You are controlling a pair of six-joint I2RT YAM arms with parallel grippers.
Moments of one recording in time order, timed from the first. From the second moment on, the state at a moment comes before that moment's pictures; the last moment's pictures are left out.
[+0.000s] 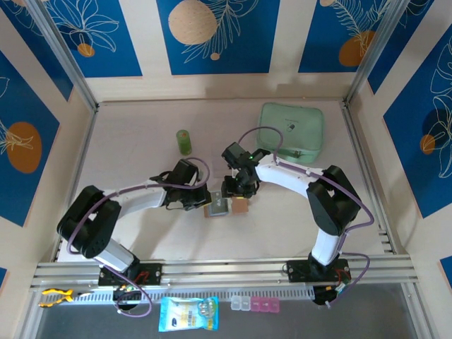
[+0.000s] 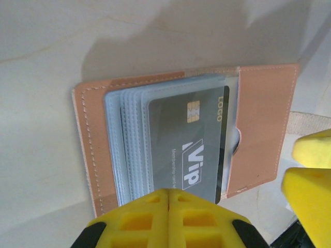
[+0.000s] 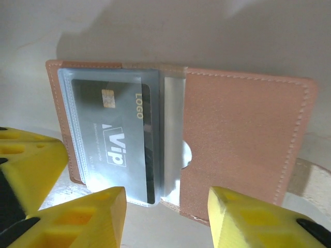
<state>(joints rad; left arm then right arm) -0.63 1.54 0.75 -0.23 0.39 -0.86 0.73 1.77 1.22 -0.79 -0.22 0.66</state>
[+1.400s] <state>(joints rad) -0.64 1.56 0.79 -0.28 0.35 -0.83 0.67 1.66 1.04 -0.55 -0.40 0.72</state>
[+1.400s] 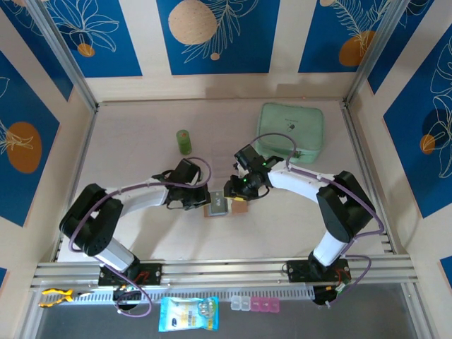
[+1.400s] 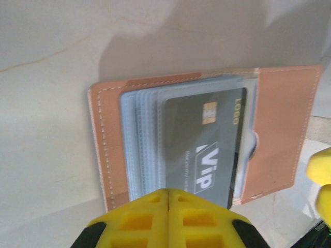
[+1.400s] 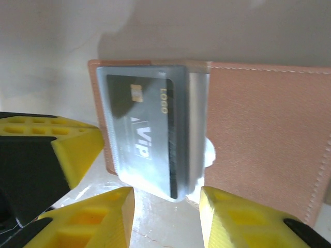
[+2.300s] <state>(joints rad) -0.66 1.61 0.80 -0.28 0.37 -0.83 0.66 1.74 1.03 -0.47 -0.50 0.66</state>
